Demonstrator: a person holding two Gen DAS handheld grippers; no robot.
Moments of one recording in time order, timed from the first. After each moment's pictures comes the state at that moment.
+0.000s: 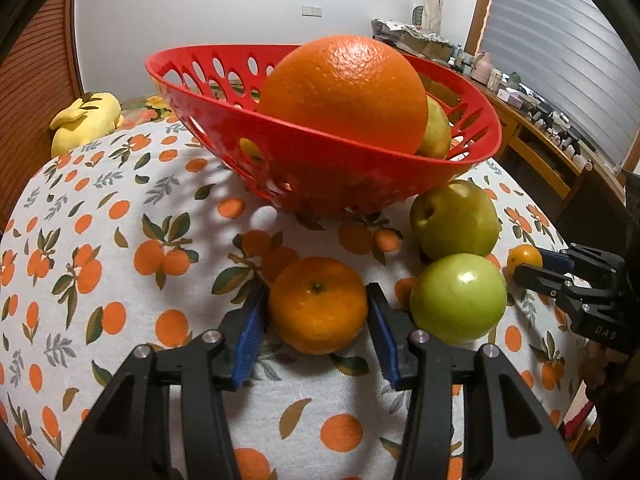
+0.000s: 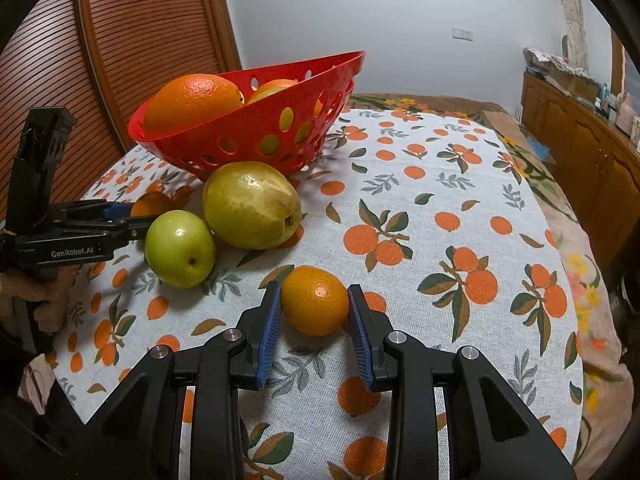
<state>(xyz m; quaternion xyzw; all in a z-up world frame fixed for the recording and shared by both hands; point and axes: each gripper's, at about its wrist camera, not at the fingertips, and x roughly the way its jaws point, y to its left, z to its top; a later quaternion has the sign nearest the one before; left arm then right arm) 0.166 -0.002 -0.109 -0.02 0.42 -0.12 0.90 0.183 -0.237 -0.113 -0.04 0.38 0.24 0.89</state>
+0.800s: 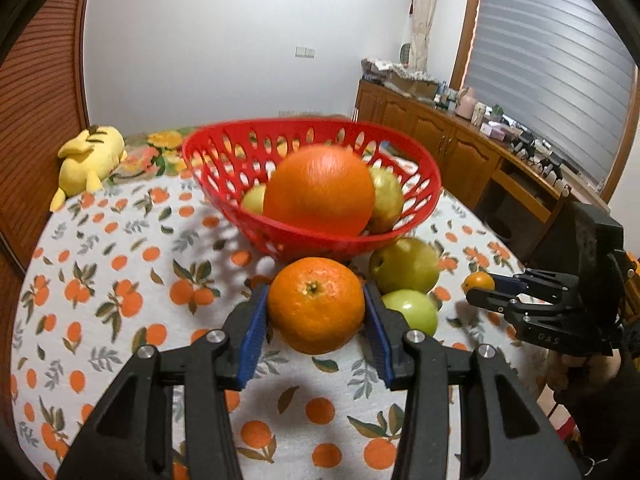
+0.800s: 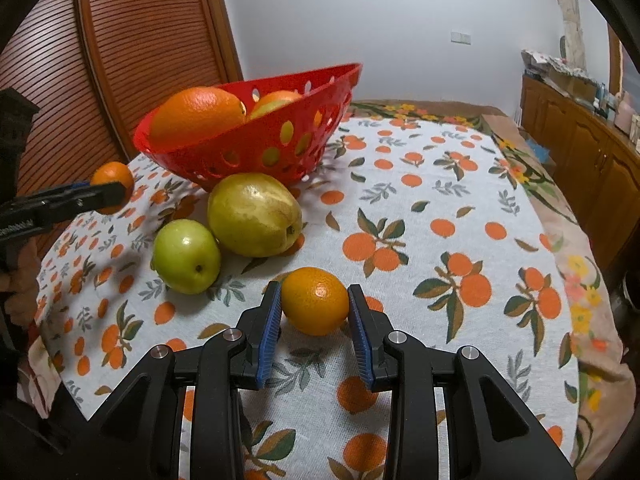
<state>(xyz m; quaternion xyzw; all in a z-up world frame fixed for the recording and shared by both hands) 0.130 0.010 -0.045 -0.04 0.35 -0.14 0.93 0.180 -0.240 -0.098 -0.03 0.37 0.25 0.90</state>
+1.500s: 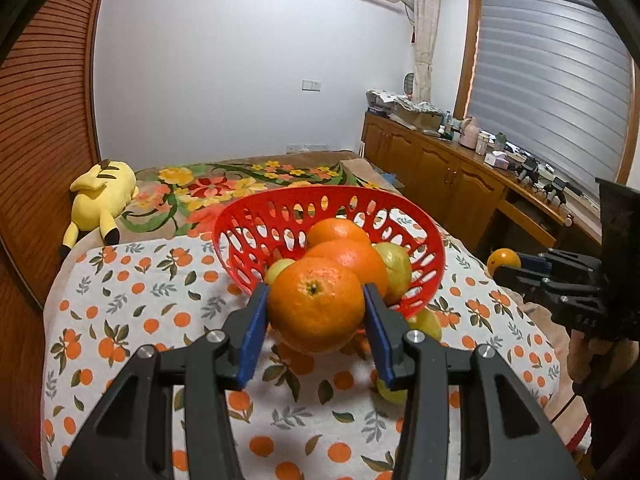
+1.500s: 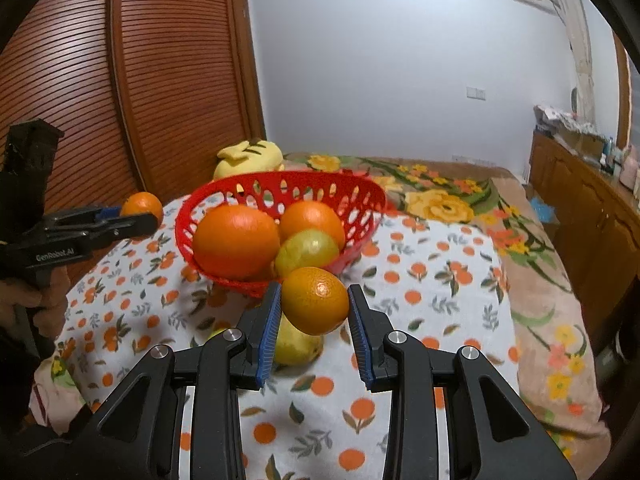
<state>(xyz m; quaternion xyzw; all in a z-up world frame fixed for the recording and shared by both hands) 0.147 0.027 0.002 -0.03 0.30 -0.12 0.95 0.192 -0.222 -0.008 -0.05 0.29 0.27 0.92</state>
